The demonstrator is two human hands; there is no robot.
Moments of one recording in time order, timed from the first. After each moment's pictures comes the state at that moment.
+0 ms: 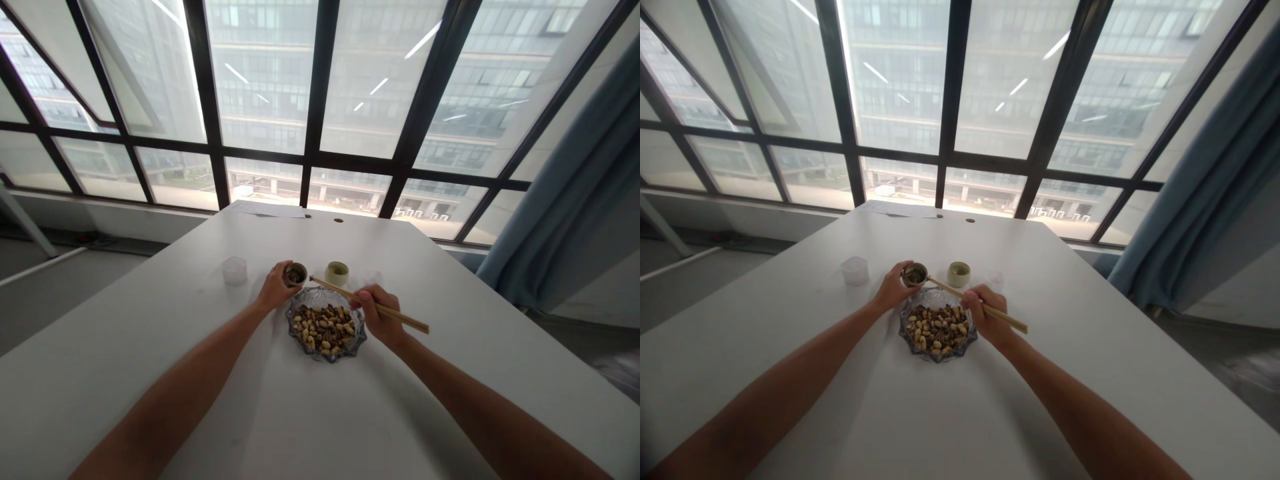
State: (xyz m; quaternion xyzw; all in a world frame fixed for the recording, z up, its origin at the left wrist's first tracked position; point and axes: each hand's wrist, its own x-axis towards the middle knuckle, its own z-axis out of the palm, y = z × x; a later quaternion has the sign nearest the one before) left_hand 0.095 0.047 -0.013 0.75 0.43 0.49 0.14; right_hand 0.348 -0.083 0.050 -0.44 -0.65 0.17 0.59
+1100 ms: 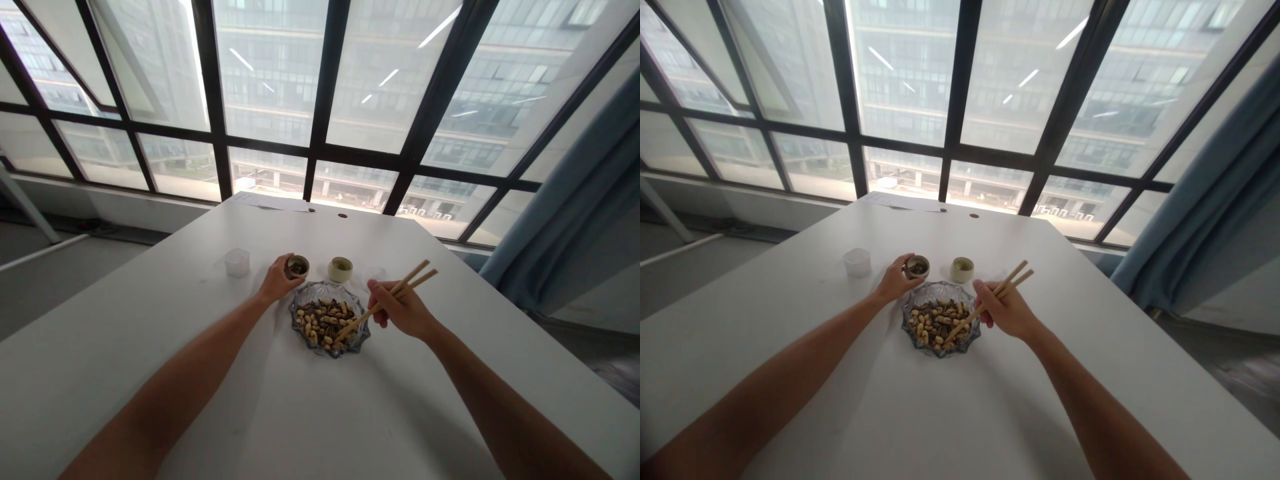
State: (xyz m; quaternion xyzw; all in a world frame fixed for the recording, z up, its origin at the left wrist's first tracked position) left_hand 0.095 0.052 -0.017 0.72 0.44 0.50 0.17; right_hand 0.359 -0.100 0.104 -0.51 -0.67 0.36 0.40
